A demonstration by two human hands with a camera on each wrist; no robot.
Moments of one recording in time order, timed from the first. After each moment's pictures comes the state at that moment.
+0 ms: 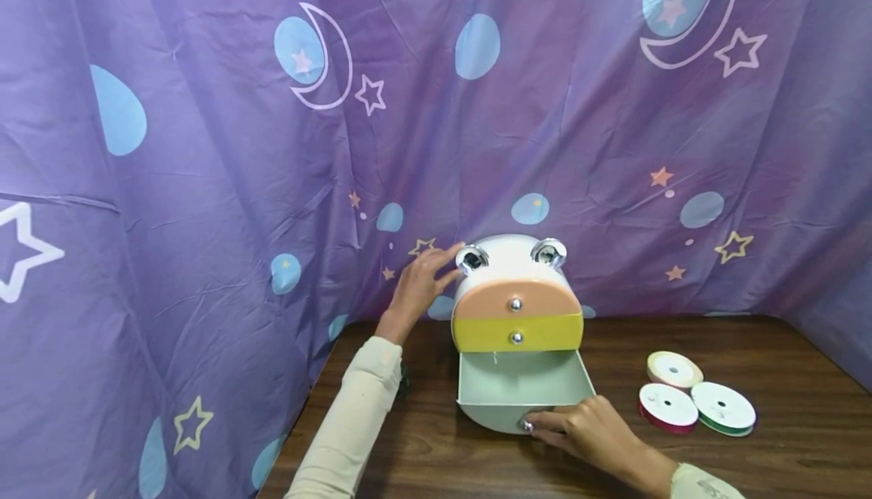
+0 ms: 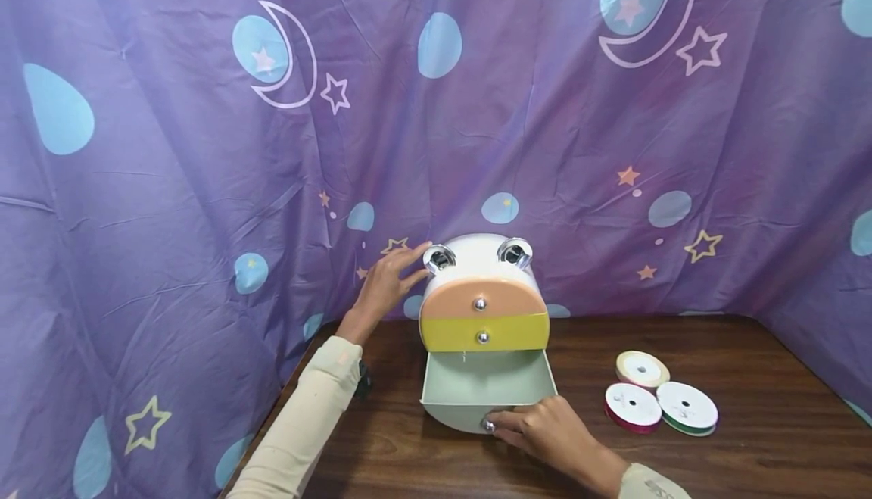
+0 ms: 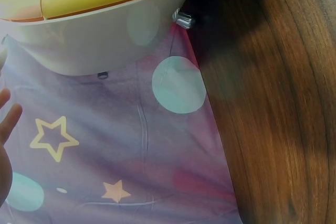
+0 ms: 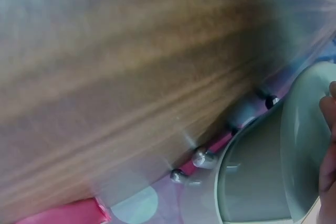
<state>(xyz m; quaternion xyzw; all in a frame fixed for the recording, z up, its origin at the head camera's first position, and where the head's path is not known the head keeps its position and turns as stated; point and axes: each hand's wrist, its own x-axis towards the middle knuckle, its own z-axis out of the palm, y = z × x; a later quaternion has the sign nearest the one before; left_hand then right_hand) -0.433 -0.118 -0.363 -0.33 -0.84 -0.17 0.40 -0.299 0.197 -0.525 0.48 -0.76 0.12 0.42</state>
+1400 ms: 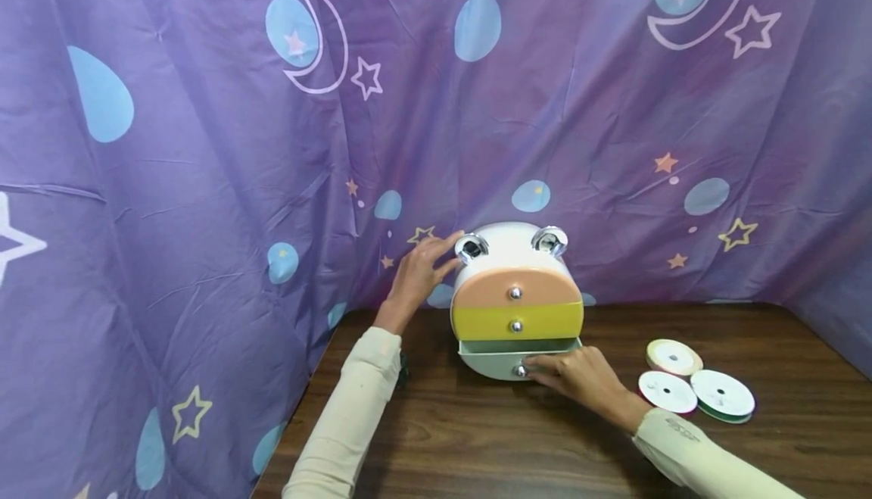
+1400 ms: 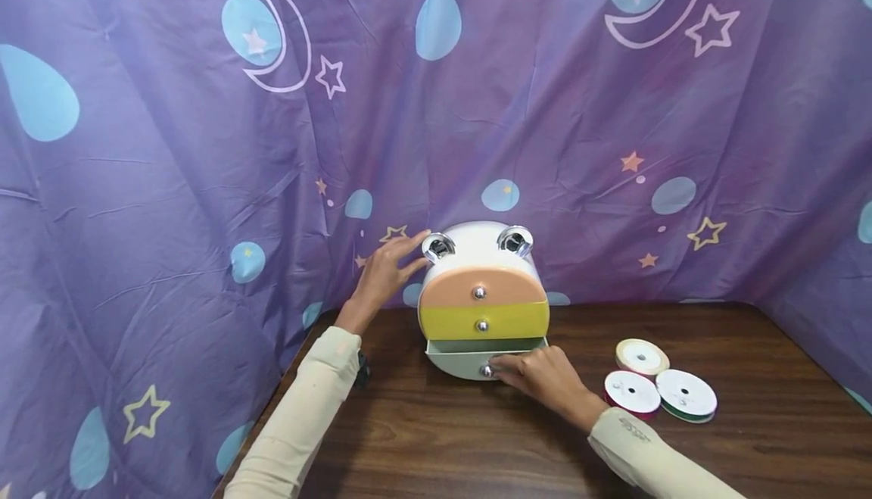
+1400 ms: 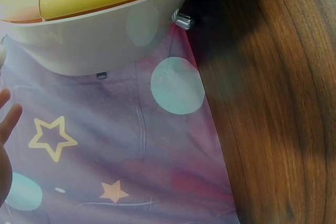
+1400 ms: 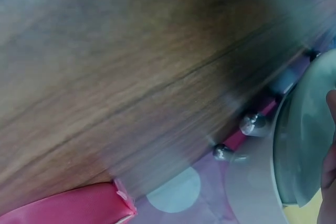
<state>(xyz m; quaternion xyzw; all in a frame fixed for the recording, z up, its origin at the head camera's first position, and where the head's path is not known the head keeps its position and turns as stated) -0.434 -0.119 -0.363 -0.33 -0.84 -0.17 0.40 -0.369 0.205 -0.524 0.44 -0.78 0.12 0.44</state>
